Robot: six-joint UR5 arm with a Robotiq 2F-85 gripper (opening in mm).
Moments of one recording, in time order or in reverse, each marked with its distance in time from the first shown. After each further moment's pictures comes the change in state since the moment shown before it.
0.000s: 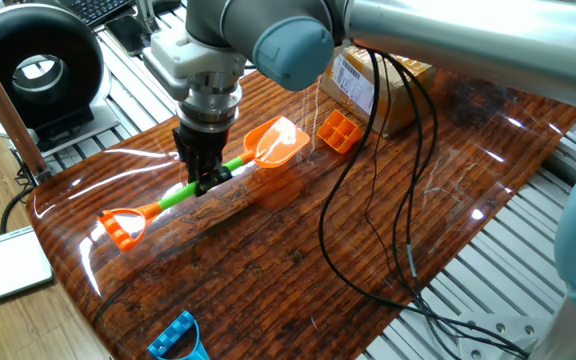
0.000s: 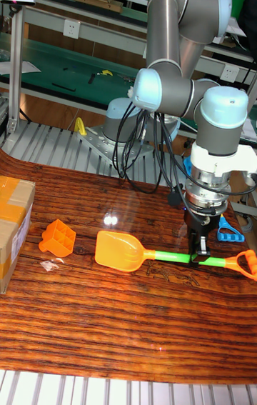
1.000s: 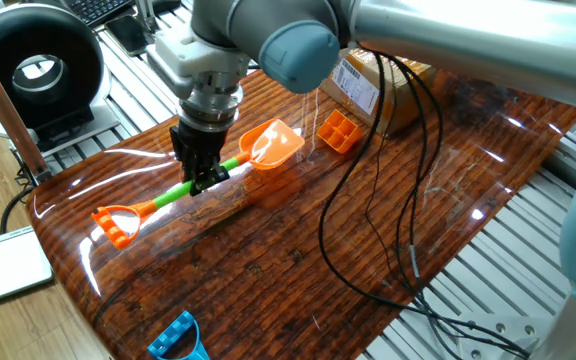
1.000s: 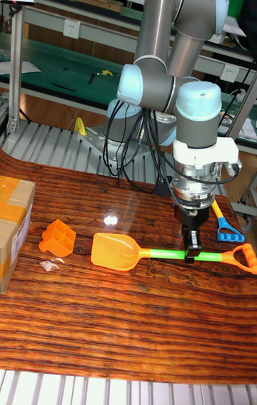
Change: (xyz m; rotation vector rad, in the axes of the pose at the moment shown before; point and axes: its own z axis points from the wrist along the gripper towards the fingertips) arm 0.019 0.010 -0.004 0.029 -0.054 0.017
